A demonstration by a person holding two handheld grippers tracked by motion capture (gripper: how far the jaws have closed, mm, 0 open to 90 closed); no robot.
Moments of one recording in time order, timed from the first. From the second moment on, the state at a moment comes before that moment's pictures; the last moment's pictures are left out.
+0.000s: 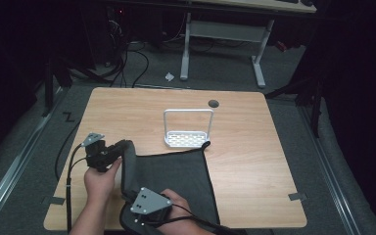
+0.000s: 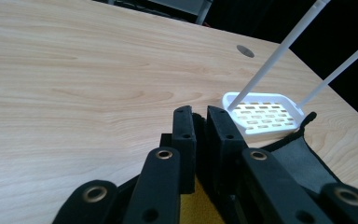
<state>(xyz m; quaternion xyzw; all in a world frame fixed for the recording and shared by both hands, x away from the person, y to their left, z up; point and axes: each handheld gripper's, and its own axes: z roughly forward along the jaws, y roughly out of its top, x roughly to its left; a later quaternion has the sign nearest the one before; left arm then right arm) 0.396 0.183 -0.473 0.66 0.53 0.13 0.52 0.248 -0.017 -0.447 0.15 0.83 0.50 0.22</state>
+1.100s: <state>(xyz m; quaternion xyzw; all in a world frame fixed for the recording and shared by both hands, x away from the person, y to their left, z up) 0.416 0.045 -0.487 0.72 0.48 0.11 0.49 0.241 -0.159 -0.483 0.25 0.82 0.44 0.25</state>
